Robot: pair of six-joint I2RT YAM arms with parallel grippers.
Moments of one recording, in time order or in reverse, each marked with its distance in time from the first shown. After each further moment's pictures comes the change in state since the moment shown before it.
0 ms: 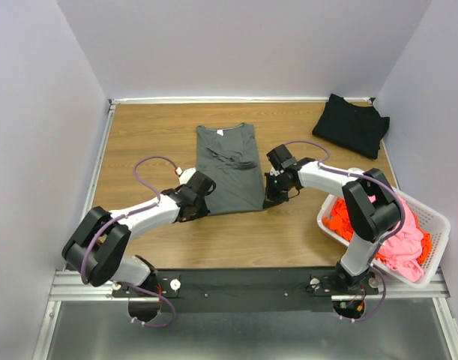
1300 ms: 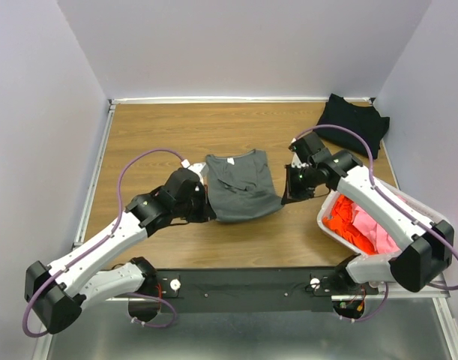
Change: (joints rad) left arm -0.087 -0.414 0.155 -0.280 0.320 0.180; right arm 0.003 -0.433 0.136 -0.463 0.032 -0.050
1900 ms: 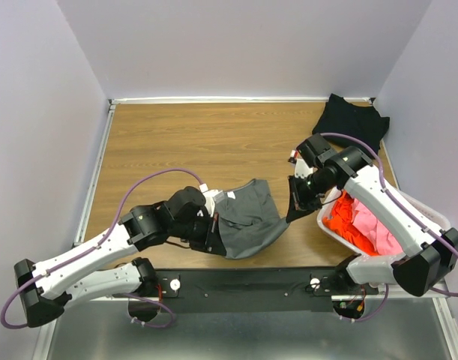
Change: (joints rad) left arm -0.256 -0.117 0.006 -0.123 0.264 -0.148; right arm 0.007 -0.046 0.092 -0.319 -0.223 -0.055
